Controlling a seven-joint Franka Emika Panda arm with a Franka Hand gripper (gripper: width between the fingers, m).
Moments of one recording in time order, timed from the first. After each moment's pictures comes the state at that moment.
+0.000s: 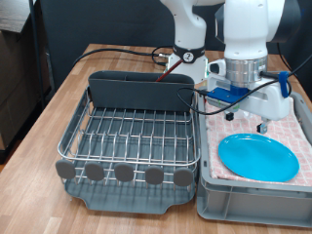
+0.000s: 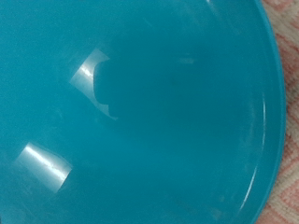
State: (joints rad) arm 0.27 0.17 -0.03 -2.41 0.27 2.78 1.63
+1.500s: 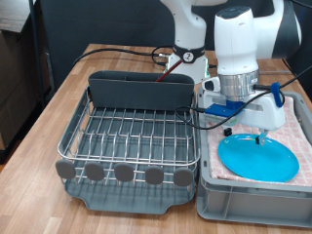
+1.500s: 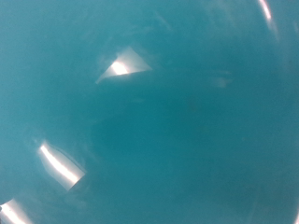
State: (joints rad) arm 0.17 0.26 0.12 -2.41 0.58 2.97 1.27
